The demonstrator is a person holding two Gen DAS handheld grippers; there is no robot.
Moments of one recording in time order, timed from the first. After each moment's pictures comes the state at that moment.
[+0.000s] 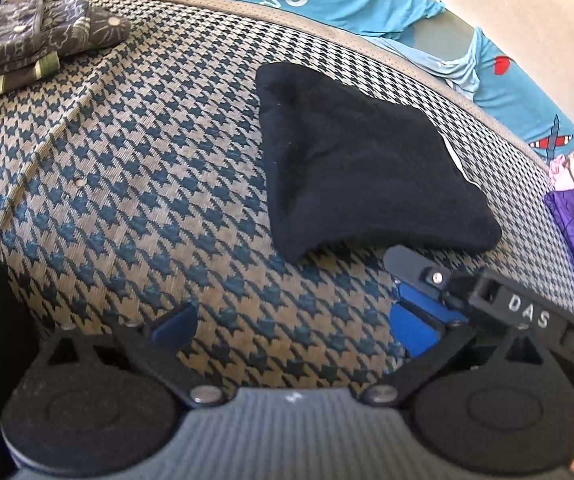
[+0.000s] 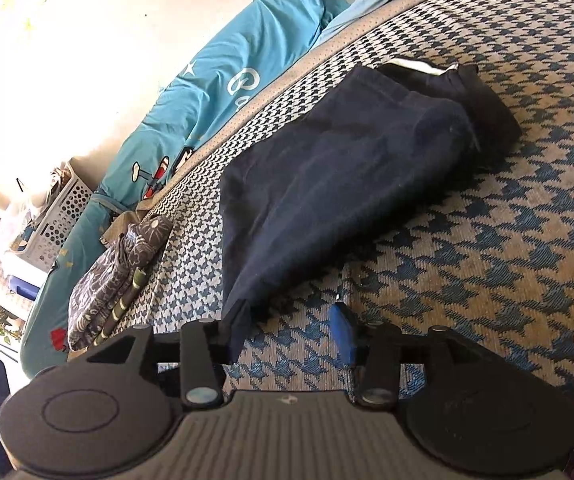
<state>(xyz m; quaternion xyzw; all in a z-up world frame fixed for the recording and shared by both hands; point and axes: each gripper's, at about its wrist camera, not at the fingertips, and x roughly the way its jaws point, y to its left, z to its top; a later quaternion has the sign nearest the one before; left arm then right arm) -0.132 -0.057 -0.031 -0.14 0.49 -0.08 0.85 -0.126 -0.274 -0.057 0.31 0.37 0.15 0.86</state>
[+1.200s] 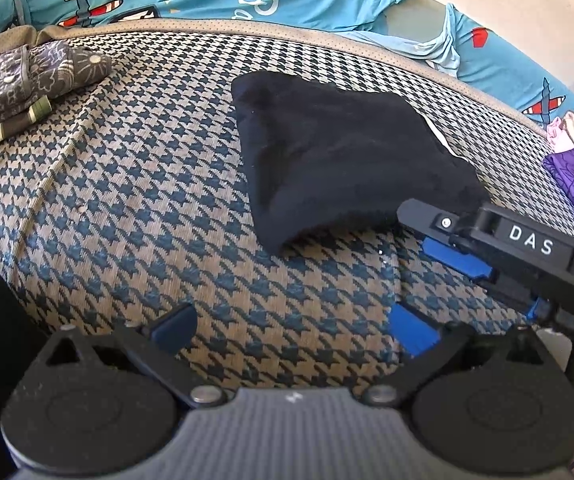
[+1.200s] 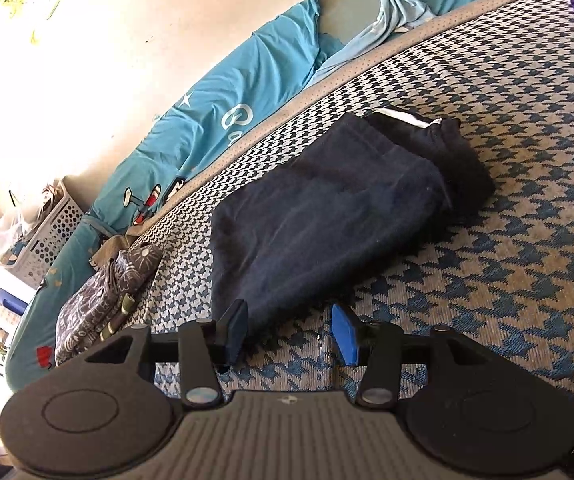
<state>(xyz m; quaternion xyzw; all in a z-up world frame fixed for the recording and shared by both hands) -0.147 -0.077 -0.017 -0.07 0.48 -0.08 0.87 -0.136 -0.280 -0.034 0.30 0.34 0.12 0.89</state>
